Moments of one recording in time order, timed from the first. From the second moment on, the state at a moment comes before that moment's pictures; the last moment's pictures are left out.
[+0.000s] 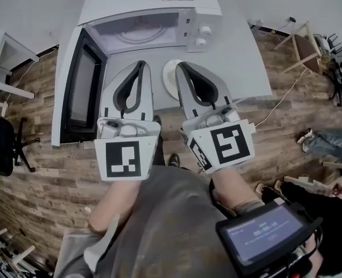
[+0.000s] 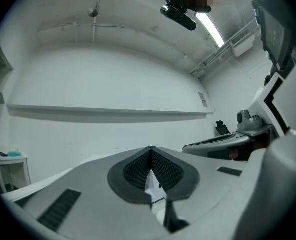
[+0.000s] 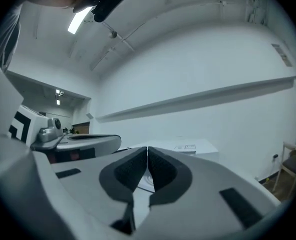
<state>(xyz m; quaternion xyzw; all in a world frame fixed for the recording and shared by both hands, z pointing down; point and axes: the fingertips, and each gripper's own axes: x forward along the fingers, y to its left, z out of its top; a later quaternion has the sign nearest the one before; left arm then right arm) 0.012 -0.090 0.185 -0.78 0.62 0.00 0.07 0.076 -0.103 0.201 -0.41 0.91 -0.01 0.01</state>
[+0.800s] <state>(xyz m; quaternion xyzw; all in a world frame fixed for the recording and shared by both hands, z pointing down) 0.012 -0.082 0.175 -0.78 0.62 0.00 0.08 0.080 -0.096 0.189 -0.43 0.90 0.02 0.02</state>
